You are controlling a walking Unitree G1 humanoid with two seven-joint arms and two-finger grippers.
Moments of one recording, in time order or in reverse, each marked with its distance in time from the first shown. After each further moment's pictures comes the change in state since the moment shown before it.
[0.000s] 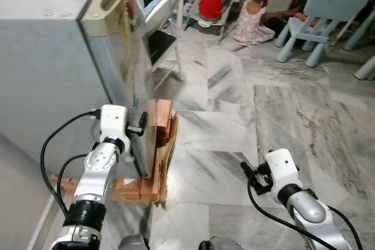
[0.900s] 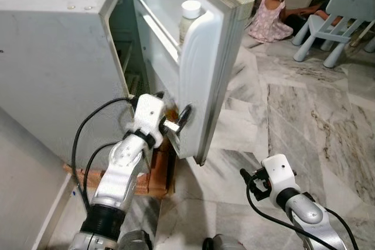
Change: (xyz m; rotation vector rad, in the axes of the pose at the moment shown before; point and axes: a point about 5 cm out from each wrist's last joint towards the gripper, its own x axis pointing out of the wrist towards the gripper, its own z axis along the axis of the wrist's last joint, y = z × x) left arm -0.012 -0.037 0.018 -0.160 -0.132 -0.132; right arm 0.012 0.006 0.002 0.004 -0.027 0.028
